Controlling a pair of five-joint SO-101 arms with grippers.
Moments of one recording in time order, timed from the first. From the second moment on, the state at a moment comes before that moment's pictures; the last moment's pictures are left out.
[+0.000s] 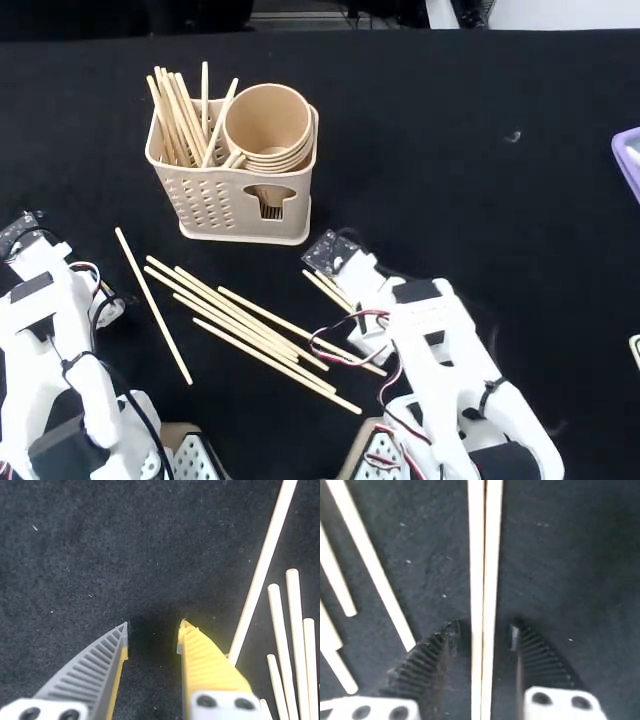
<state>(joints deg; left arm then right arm) -36.9 -27.4 59.7 51.6 6.8 -12.5 -32.0 70.9 53.5 38.2</state>
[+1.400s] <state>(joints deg) -36.9 -27.4 59.7 51.6 6.8 -21.5 -68.4 20.4 77.1 10.9</state>
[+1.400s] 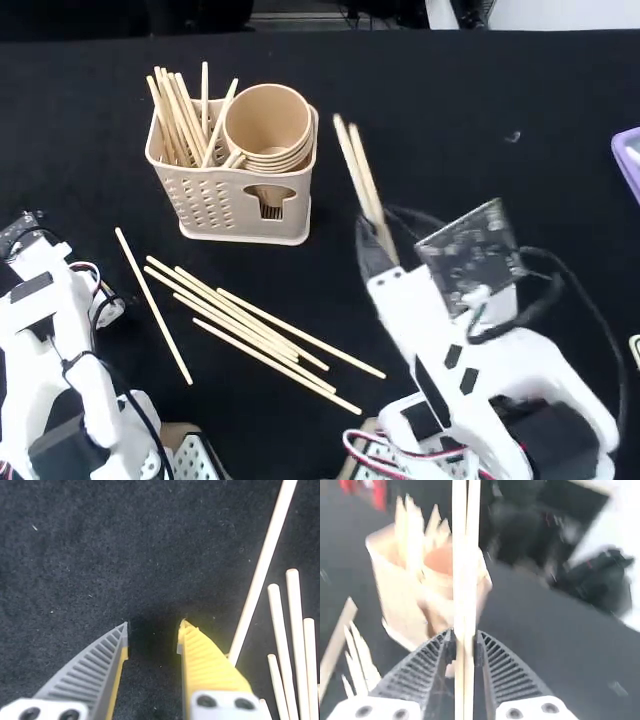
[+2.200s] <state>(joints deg) -36.9 -27.4 59.7 51.6 6.8 -40.0 -18.1 9.7 11.9 2.7</state>
